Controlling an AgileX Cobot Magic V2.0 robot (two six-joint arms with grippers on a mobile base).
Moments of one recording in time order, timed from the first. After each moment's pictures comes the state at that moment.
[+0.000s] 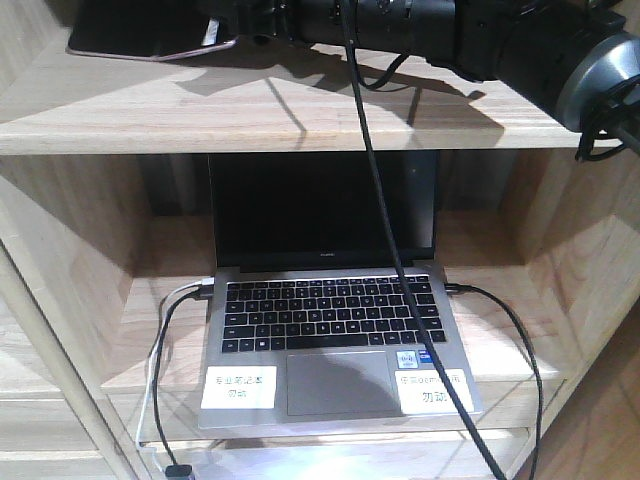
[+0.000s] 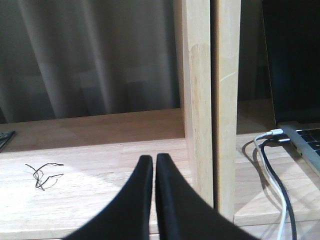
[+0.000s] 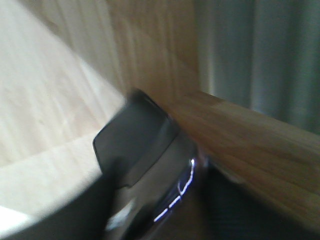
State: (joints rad) left arm 0.07 -0.01 0.03 -0.03 0.18 0.15; right arm 0.42 1.92 -1.89 1.33 0.64 -1.18
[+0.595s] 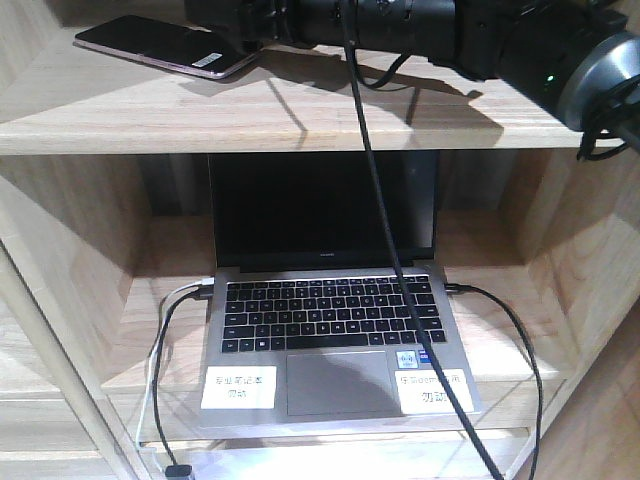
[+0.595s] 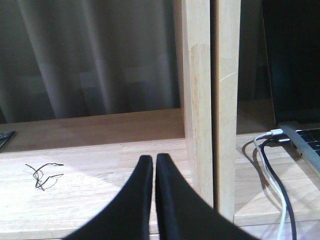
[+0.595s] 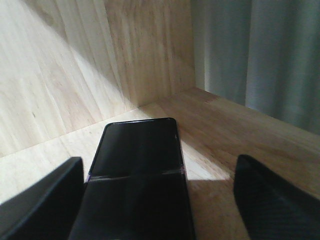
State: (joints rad) left arm 0.07 -0.01 0.03 -0.03 0.18 0.15; right arm 0.42 1.91 -1.89 1.31 0.64 -1.18
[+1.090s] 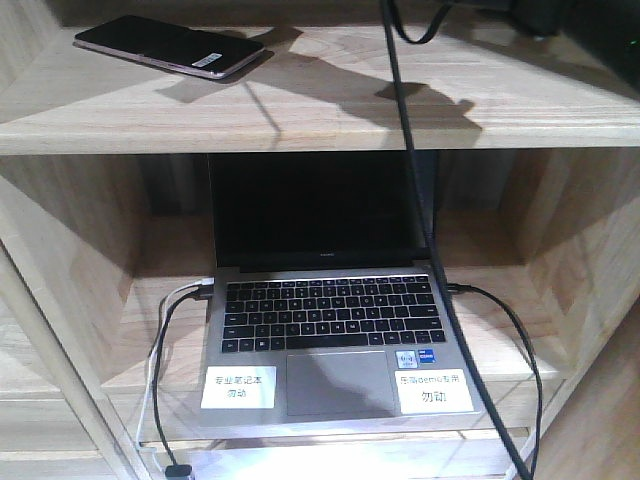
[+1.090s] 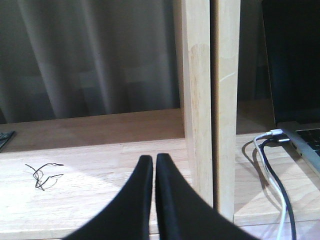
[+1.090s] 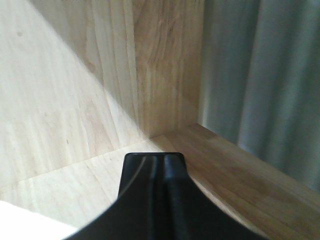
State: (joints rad) left arm 0.07 -0.01 0.03 -0.03 0.18 0.15; right arm 0.42 1.79 -1.89 1.19 0.64 -1.11
